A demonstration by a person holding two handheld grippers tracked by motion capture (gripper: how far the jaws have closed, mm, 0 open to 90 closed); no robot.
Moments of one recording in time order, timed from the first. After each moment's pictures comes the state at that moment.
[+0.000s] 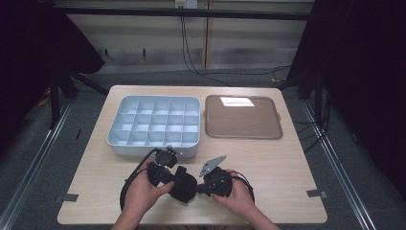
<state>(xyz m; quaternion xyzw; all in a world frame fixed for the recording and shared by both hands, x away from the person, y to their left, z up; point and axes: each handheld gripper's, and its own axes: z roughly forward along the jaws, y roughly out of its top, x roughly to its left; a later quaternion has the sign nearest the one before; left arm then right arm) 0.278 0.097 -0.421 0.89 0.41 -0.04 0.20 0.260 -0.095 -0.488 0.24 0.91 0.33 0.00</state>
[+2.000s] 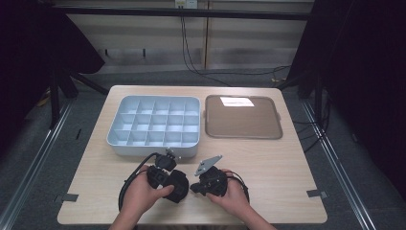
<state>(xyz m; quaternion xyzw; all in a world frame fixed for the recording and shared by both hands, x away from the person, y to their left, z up) 0.281 0.104 -0.439 0.88 0.42 -0.10 0.19 0.263 -0.085 -0.493 0.25 0.90 0.35 0.00</state>
